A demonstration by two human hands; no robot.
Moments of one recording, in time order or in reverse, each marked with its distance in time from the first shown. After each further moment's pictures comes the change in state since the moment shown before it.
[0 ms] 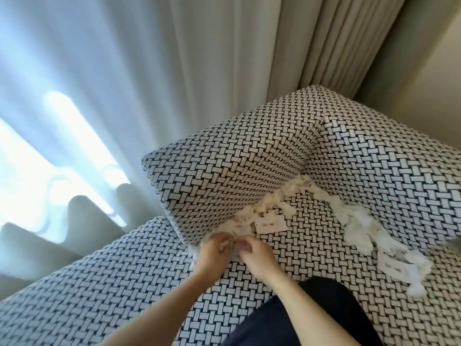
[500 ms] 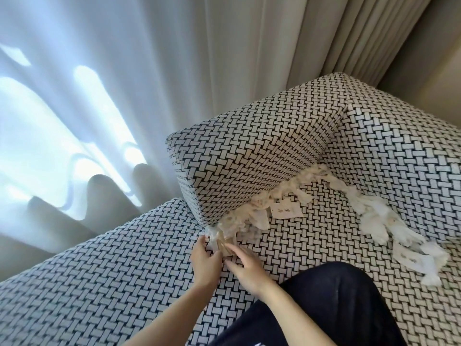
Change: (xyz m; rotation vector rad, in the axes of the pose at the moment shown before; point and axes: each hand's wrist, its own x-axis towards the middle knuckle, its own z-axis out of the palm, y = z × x) left_hand -0.051 -0.049 -0.002 -0.478 0.264 -0.430; right_hand -0.032 0.009 0.069 0.012 -0.165 -0.010
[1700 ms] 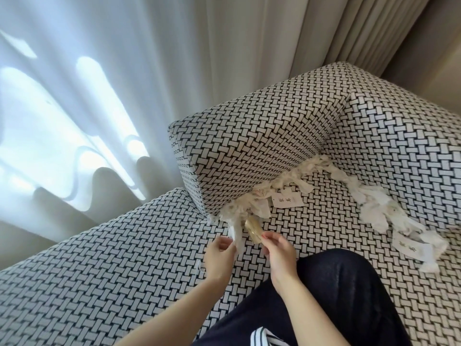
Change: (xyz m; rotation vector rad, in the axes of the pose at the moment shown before) left_hand -0.031 0.010 0.013 -0.011 -0.046 -0.064; right_hand -0.012 0.024 -0.019 0.807 0.574 0.173
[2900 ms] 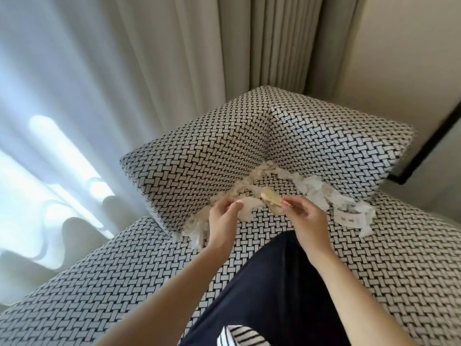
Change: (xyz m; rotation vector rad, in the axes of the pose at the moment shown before) left_hand -0.080 0.107 0.060 -0.104 -0.262 0.362; right_hand -0.035 -0.101 -0.127 -0.166 0.091 -0.580
